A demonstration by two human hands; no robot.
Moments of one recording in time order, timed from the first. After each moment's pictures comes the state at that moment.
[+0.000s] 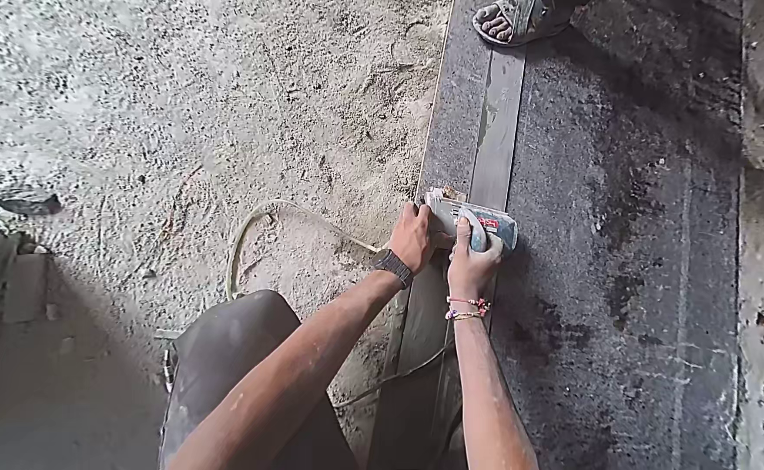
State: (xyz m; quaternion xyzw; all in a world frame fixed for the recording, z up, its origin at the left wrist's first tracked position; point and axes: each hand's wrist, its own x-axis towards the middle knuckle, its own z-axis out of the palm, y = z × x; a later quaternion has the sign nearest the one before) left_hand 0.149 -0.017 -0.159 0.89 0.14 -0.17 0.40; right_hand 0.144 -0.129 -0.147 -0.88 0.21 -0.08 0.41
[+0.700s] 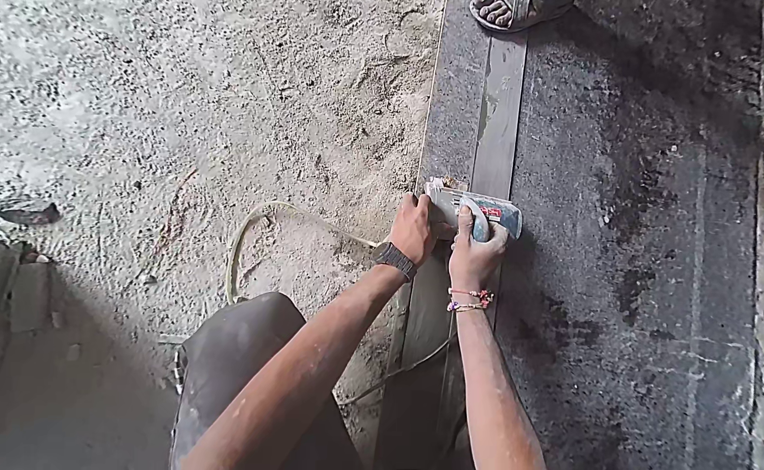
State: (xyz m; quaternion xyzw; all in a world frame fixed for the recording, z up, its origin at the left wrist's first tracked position) left_hand 0.162 -0.019 -0.153 0.89 0.16 -0.15 0.39; right_hand 0.158 -0.125 -0.145 -0.89 0.21 -0.09 0.39
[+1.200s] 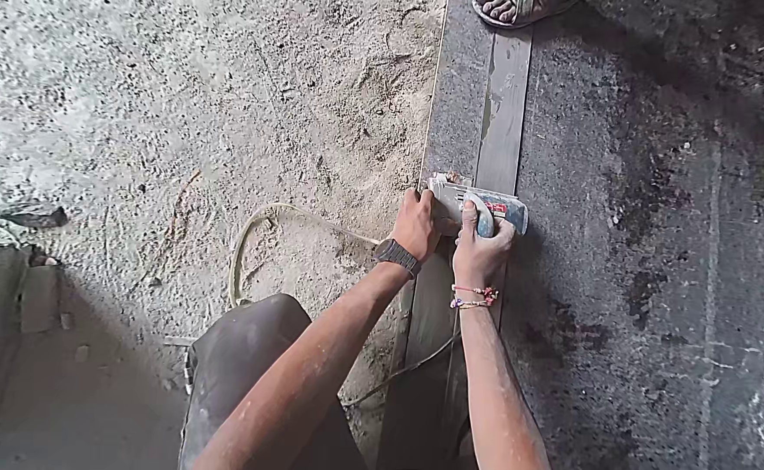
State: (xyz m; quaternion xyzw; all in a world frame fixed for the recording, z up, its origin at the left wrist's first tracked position) left_hand 0.173 -0.019 -0.154 0.89 0.17 -0.12 0.40; right_hand 0.168 -0.124 -0.147 -0.90 0.19 -0.11 0.38
